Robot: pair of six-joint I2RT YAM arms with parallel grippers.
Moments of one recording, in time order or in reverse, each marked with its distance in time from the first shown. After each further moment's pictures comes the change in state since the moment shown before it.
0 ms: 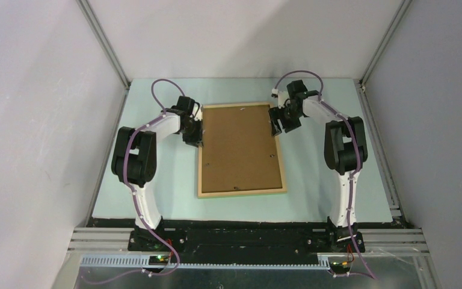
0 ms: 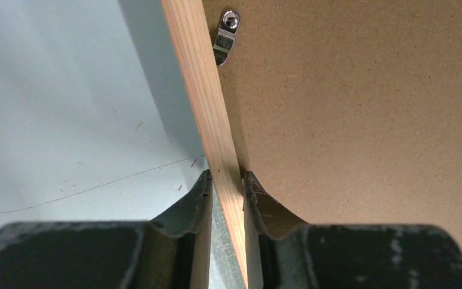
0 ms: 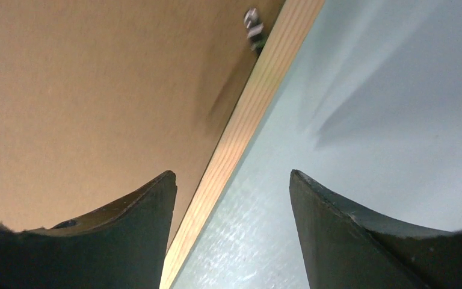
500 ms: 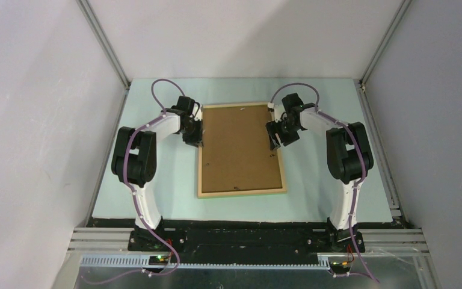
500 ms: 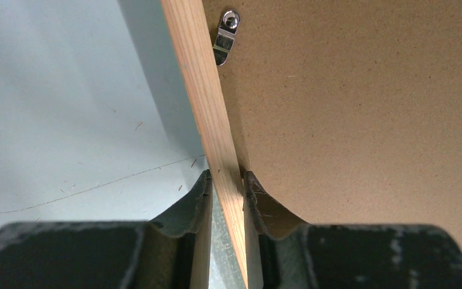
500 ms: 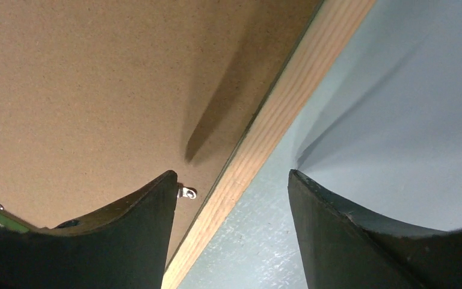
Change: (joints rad) left arm 0.000 0.000 0.000 0.000 0.000 0.000; right arm 0.060 -0.172 -0.312 0.088 0.018 0.009
